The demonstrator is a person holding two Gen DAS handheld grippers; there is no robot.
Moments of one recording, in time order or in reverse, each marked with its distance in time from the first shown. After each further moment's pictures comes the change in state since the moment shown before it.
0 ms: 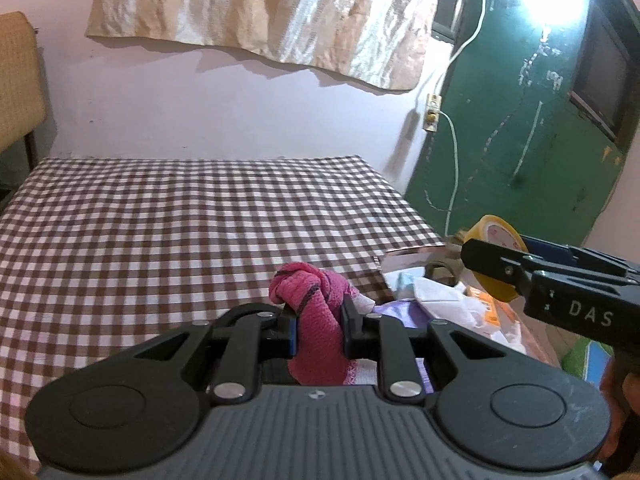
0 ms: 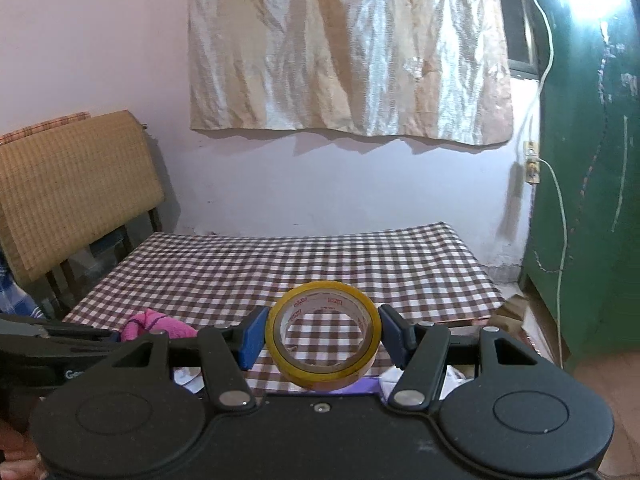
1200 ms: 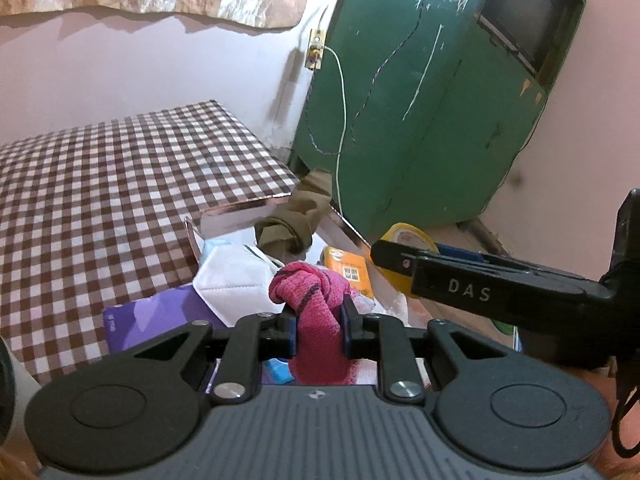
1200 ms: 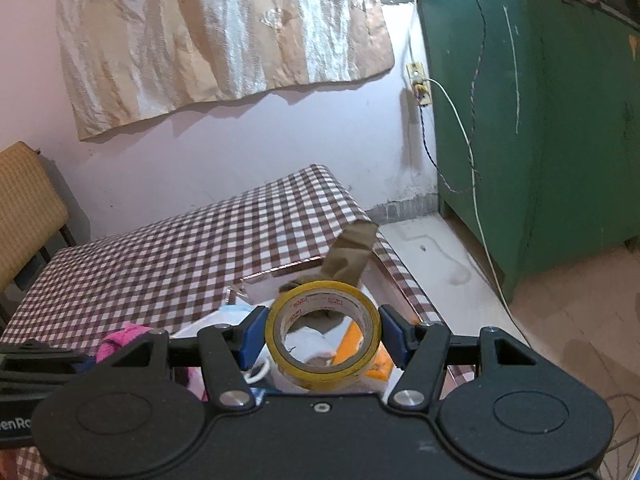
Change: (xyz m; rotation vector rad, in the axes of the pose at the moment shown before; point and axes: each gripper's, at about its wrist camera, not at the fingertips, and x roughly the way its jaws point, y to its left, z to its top) left arm 0.115 -0.112 -0.022 0.109 0.142 -0.274; right arm 0.022 -0.165 -0.049 0.239 0.108 -0.179
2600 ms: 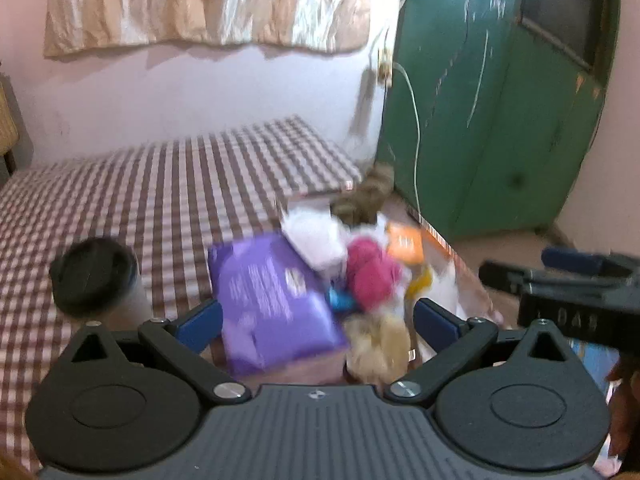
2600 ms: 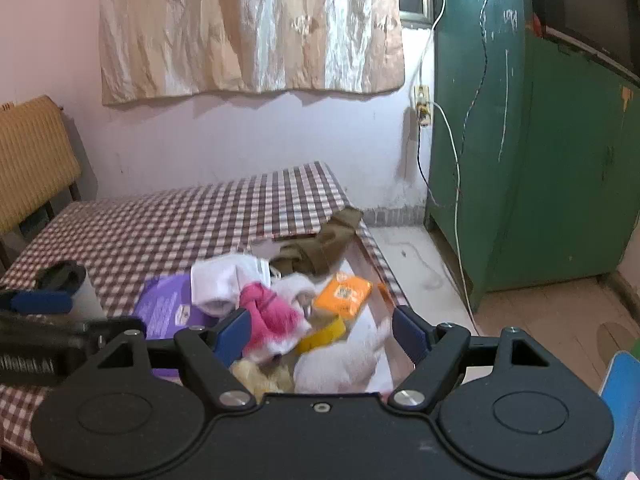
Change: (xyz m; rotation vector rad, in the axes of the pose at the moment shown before) left arm -0.057 -0.039 -0.059 0.004 -0.040 0.292; right arm -0.095 0.011 -0.035 -0.158 -0.001 -0.043
